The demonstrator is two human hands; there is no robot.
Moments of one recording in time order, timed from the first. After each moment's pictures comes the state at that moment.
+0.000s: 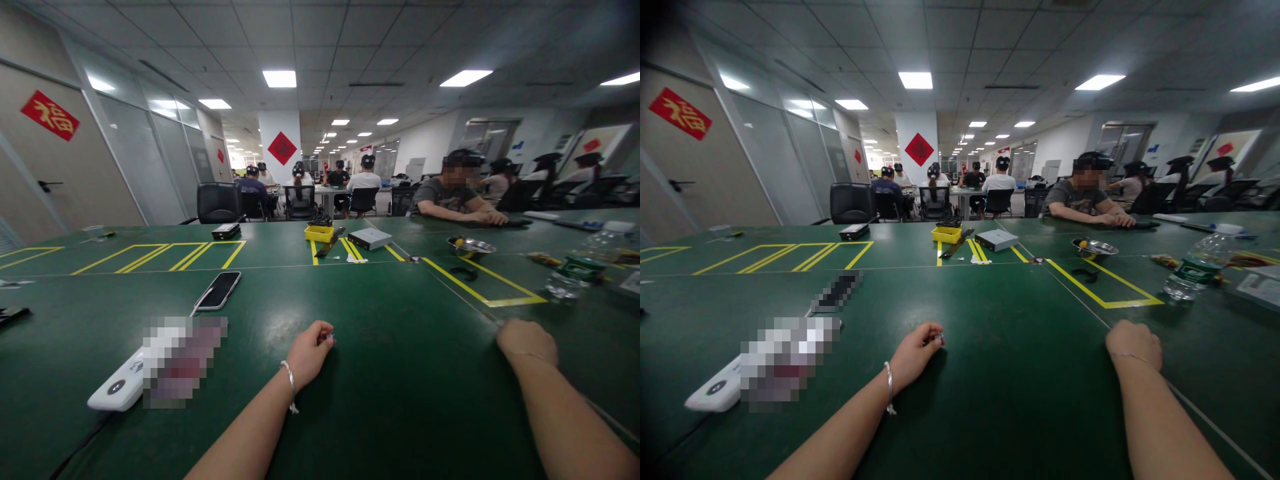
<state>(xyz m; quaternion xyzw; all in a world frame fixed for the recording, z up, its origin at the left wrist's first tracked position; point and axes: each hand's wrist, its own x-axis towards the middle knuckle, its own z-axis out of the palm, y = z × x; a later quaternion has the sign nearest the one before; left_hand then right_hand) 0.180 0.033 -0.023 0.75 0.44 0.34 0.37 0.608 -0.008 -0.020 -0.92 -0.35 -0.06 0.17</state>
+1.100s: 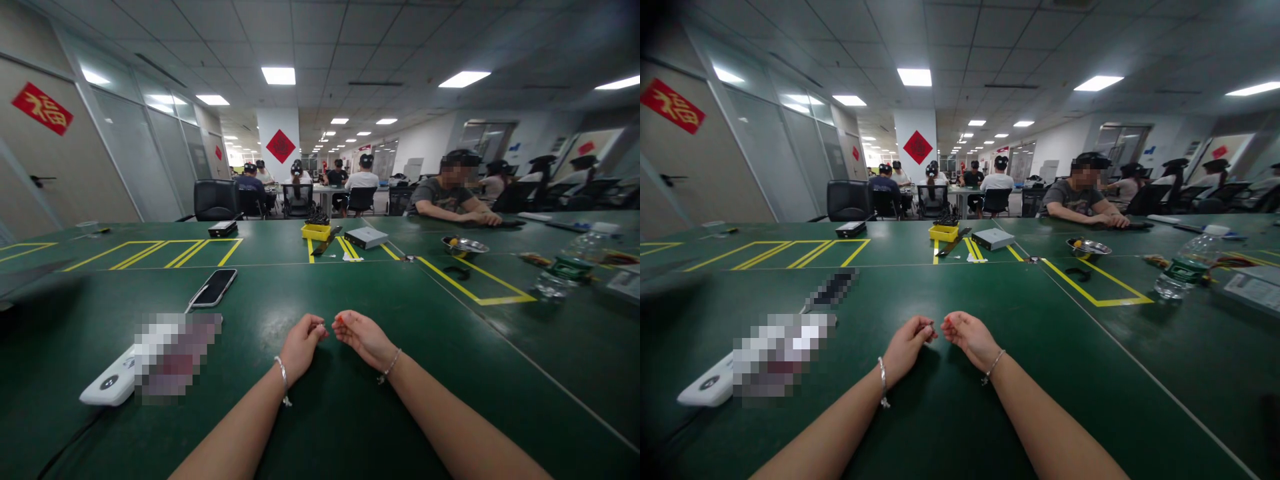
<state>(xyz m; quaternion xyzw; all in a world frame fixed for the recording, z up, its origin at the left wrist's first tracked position) 0.183 0.035 -0.020 0.70 0.42 0.41 0.41 0.343 0.024 -0.020 -0.36 -0.40 0.66 0.52</state>
